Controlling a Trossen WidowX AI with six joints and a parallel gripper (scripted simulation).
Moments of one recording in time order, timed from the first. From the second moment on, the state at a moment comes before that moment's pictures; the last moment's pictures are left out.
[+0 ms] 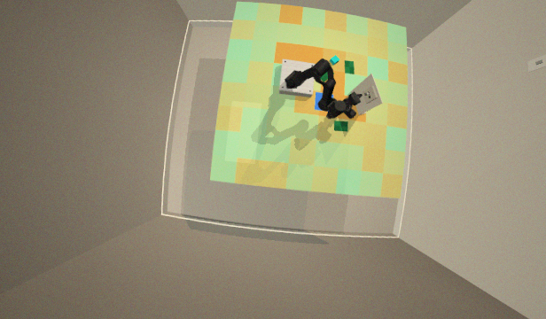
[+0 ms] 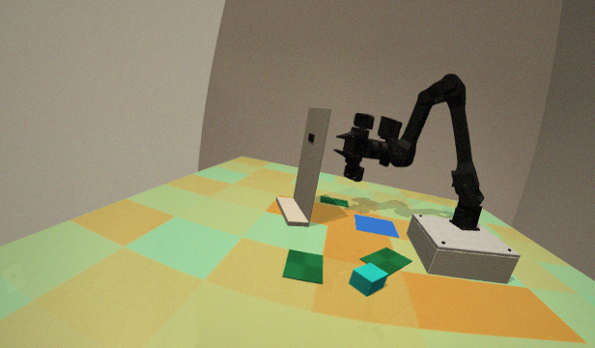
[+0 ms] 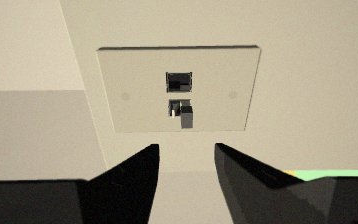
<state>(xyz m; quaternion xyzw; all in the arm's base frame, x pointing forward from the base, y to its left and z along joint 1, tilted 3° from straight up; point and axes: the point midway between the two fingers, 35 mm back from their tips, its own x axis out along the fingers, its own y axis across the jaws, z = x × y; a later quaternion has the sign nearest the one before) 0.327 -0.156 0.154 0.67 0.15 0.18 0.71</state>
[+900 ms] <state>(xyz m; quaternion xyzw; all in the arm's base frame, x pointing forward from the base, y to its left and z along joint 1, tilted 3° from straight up) 0.368 -0.145 0.157 0.67 0.15 0.18 0.71</state>
